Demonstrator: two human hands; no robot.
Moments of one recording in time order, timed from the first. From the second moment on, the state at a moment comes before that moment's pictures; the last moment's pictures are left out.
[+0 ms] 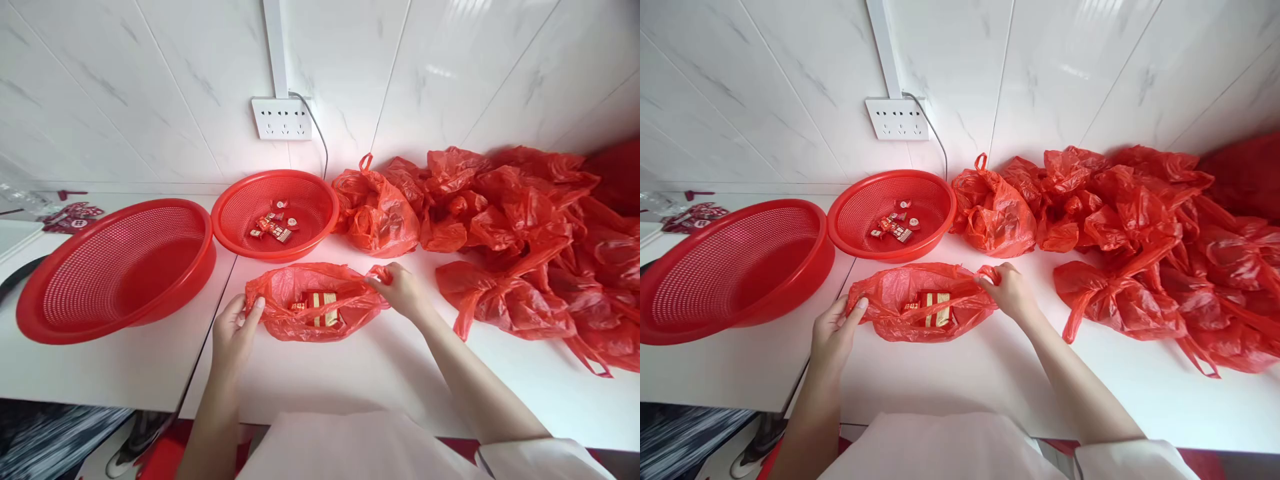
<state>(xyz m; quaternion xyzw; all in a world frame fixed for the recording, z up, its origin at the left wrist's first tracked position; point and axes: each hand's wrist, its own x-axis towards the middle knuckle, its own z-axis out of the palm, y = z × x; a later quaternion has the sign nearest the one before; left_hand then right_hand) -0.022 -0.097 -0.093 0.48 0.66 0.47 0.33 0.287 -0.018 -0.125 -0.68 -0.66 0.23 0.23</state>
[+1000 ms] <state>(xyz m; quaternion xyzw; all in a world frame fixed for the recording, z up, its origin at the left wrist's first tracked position) -0.020 -0.094 -0.123 0.43 0.54 0.64 0.35 0.304 -0.018 -0.100 -0.47 -0.54 0.54 0.44</state>
